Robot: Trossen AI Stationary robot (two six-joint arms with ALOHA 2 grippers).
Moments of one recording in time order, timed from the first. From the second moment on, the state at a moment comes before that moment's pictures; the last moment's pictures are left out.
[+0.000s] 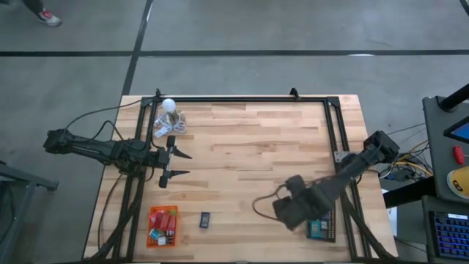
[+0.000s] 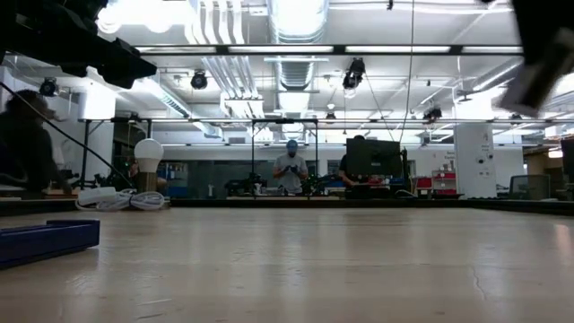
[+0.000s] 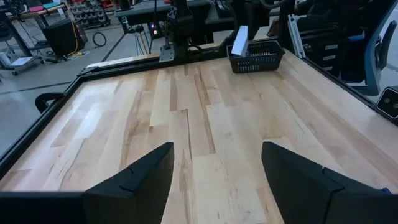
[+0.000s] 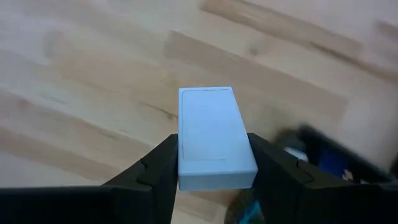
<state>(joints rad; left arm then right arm) -0.17 0.48 0.29 -0.09 -0.09 0.12 0.61 1.70 1.45 -1.29 0.17 1.83</state>
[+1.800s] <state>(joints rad) -0.17 0.47 0.29 -0.09 -0.09 0.12 1.01 2.04 1.45 -1.50 0.11 2.33</state>
